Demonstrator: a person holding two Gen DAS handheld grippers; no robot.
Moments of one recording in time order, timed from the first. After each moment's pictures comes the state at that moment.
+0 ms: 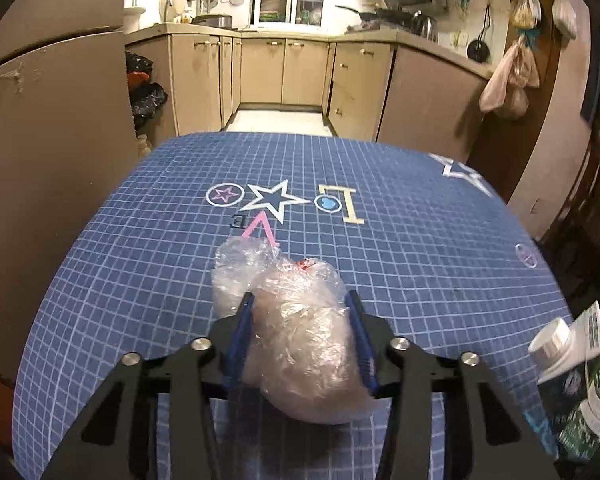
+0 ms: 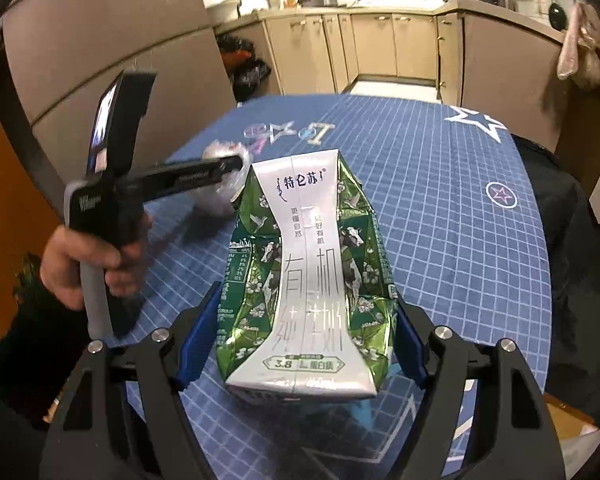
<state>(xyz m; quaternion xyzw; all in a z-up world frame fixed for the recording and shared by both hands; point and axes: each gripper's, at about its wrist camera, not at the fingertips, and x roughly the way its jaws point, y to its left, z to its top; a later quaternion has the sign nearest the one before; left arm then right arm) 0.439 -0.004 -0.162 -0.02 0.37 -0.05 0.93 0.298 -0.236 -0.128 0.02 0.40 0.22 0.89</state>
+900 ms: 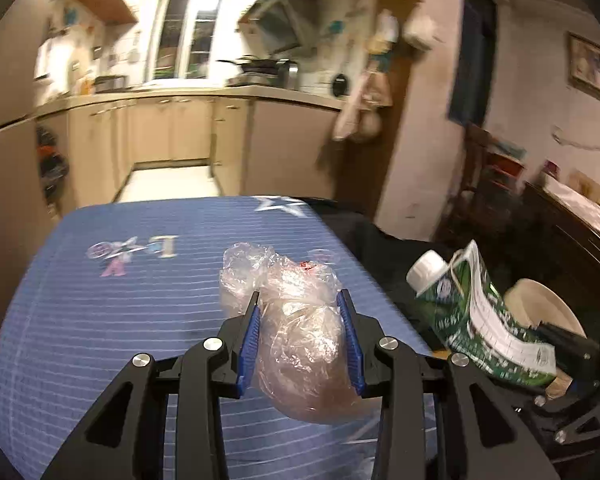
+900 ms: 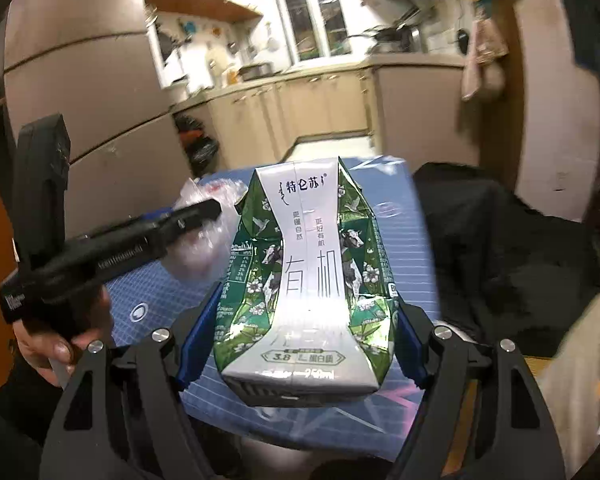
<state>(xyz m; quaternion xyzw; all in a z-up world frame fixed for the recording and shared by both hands) 0.289 -0.125 -0.081 0.00 0.27 -0.26 0.93 0.196 -0.306 -0.083 0.08 0.30 0.10 0.95</state>
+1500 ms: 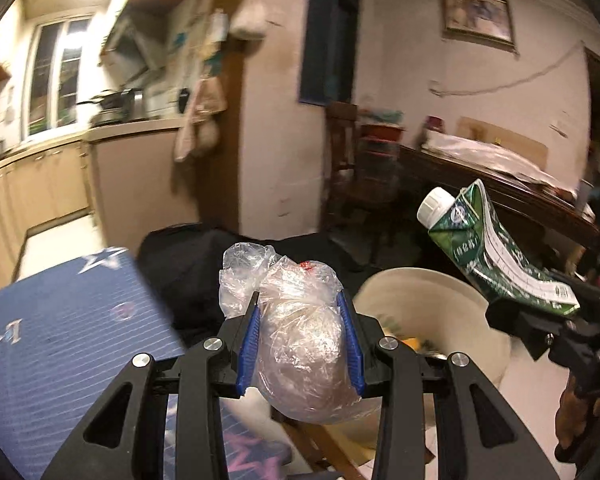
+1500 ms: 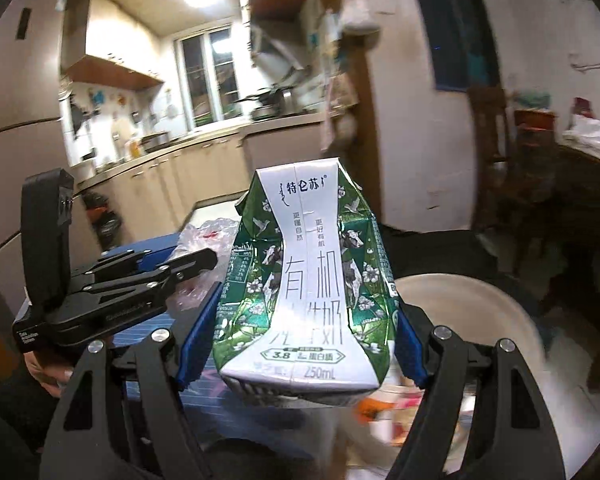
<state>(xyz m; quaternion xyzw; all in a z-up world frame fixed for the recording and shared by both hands) 0.212 -0.339 -0.060 0.08 0.22 -0.46 0.86 0.082 -0.463 -0.045 0.10 0.21 -0.10 0.97</state>
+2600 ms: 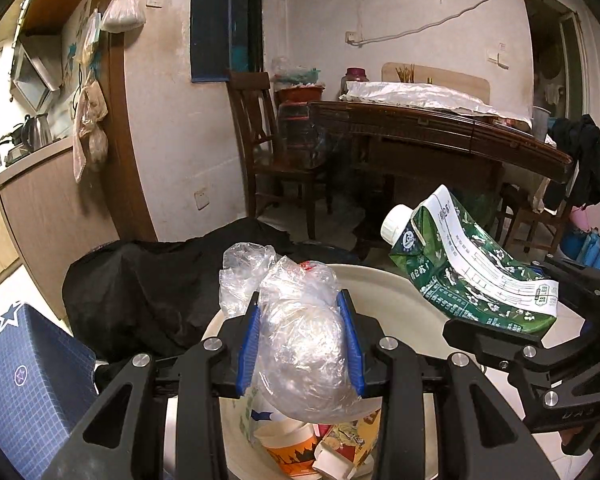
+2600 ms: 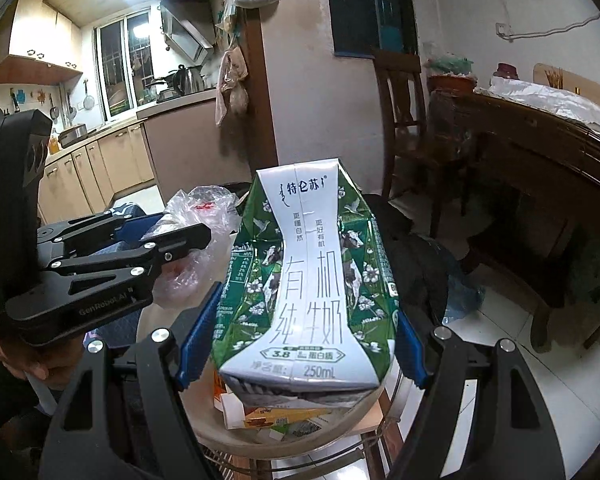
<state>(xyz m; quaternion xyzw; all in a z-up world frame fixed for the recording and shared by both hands) 0.167 -0.507 -0.105 0.17 0.21 -0.54 0.80 0.039 -0.576 -0.106 0.12 0.26 -0.23 0.93</state>
